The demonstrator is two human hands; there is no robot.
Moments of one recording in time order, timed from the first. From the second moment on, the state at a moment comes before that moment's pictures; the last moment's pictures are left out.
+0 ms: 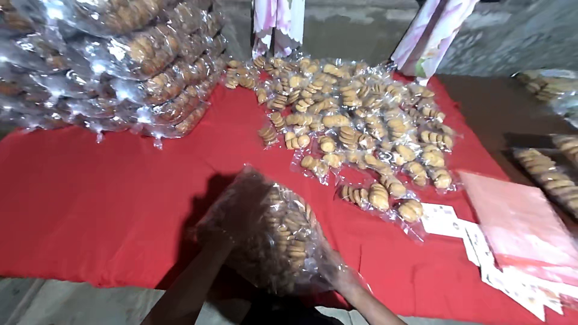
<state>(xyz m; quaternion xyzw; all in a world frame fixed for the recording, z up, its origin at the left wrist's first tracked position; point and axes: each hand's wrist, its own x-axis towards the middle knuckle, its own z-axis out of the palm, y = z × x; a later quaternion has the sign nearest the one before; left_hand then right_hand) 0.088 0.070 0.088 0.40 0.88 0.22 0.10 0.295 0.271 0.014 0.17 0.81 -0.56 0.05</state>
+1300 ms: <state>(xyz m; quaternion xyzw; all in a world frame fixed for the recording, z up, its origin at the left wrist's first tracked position) 0.179 0.134 0.070 0.47 0.86 0.17 0.08 0.267 0.258 -0.016 0.06 0.86 -0.49 0.13</state>
